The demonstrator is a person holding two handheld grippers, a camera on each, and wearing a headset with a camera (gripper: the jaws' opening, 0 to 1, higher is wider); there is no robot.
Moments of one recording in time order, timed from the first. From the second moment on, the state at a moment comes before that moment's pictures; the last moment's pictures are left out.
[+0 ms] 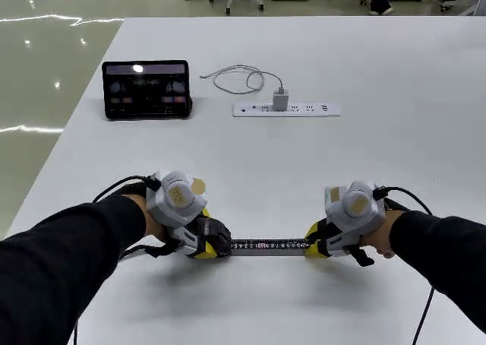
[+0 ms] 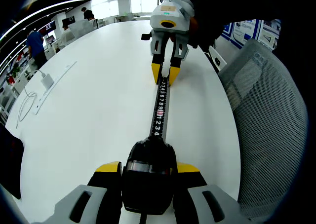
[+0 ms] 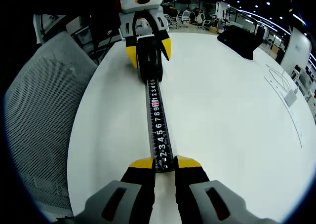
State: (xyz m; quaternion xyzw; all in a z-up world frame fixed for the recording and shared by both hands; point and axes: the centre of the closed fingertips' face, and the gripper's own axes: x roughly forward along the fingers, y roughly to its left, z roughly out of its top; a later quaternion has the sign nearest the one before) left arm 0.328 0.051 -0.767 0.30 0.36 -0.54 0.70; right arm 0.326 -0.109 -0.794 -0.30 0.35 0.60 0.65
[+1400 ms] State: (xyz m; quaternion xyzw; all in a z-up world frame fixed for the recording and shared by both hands) left arm 0.327 0.050 -0.766 0.29 0.36 -0.54 0.70; right arm 0.327 -0.151 -0.793 -0.30 0.36 0.59 0.66
